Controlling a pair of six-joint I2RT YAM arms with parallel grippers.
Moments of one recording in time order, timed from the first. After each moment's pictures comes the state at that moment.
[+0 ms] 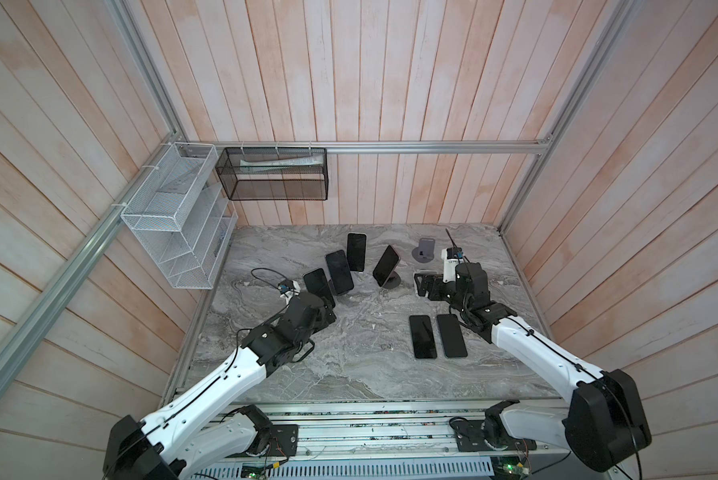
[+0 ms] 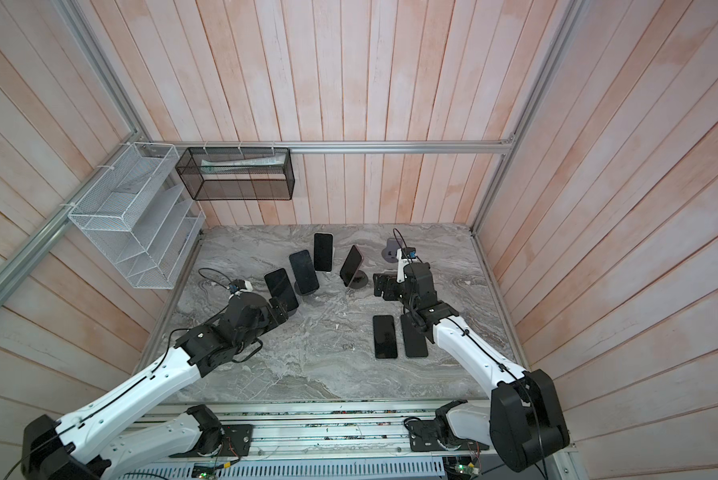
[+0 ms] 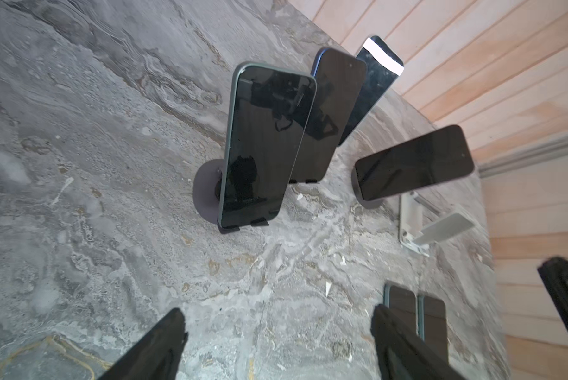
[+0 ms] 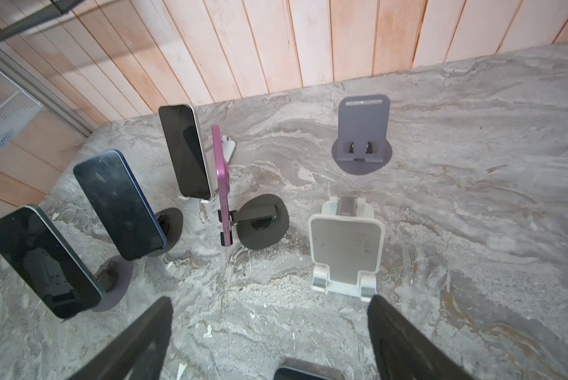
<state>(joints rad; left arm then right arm) -0.71 1.11 0.87 -0.54 -0.41 -0.96 0.39 1.26 0.78 -0.01 -0.01 0.35</state>
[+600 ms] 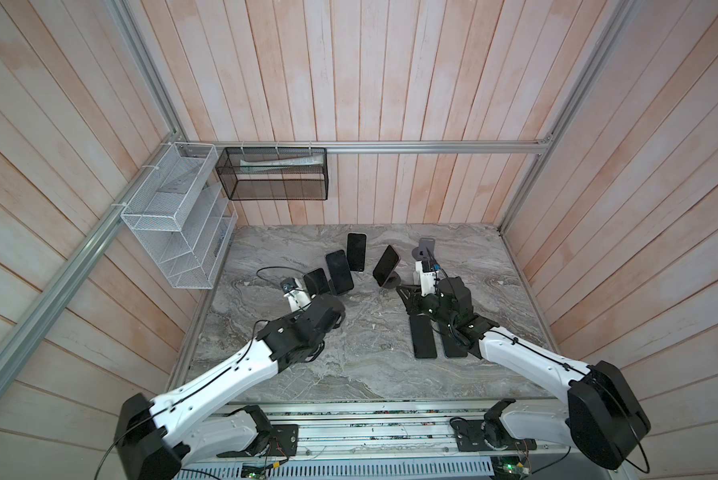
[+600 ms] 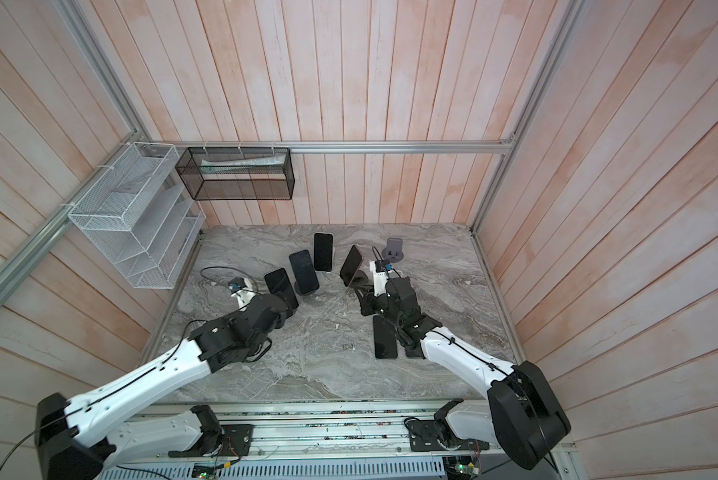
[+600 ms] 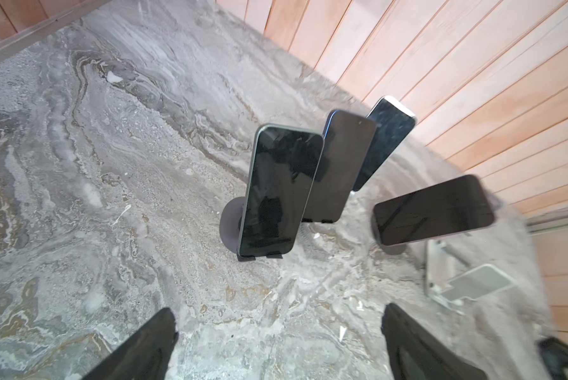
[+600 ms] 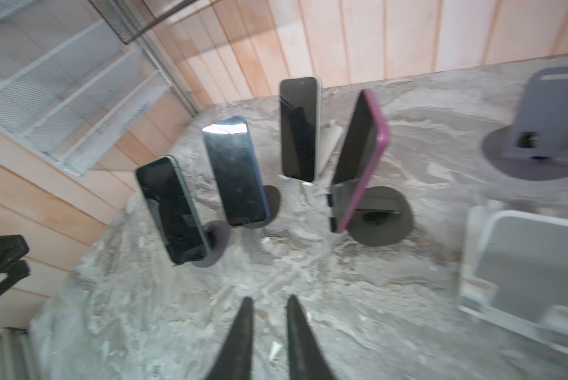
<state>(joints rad) -0.83 0.99 0.87 -0.63 -0.68 -1.08 0.61 1.28 0.68 0.28 -0.15 0.44</state>
